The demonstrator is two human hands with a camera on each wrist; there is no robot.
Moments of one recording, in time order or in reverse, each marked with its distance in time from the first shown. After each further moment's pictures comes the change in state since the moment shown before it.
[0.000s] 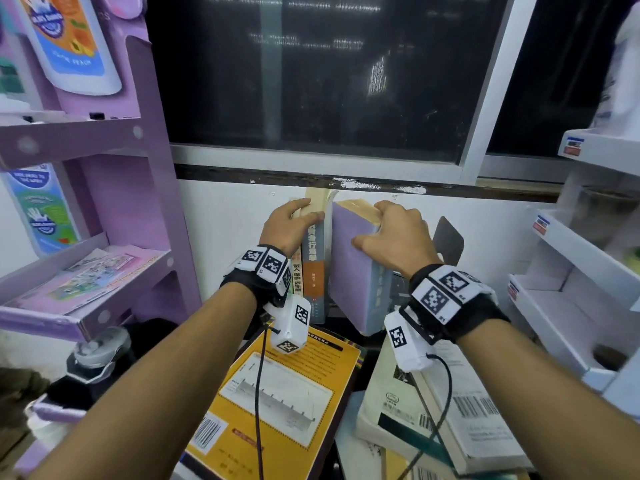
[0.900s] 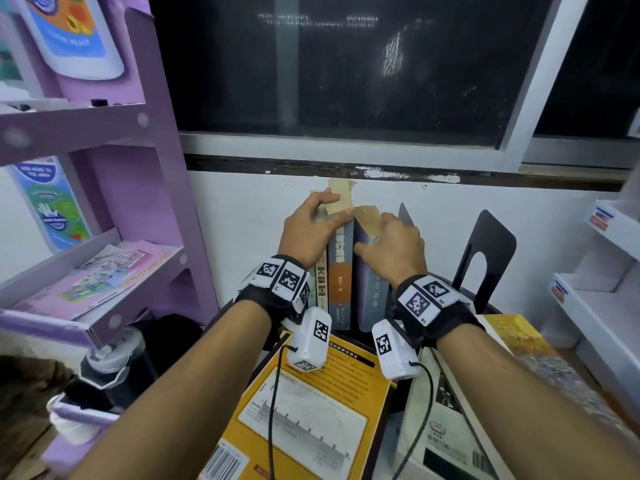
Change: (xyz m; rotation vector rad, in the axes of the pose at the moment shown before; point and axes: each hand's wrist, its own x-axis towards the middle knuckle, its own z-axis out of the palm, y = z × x) left_hand 0.025 -0.035 0.005 -0.148 0.007 0.162; right_hand 0.042 0.004 0.091 0.077 0.020 0.114
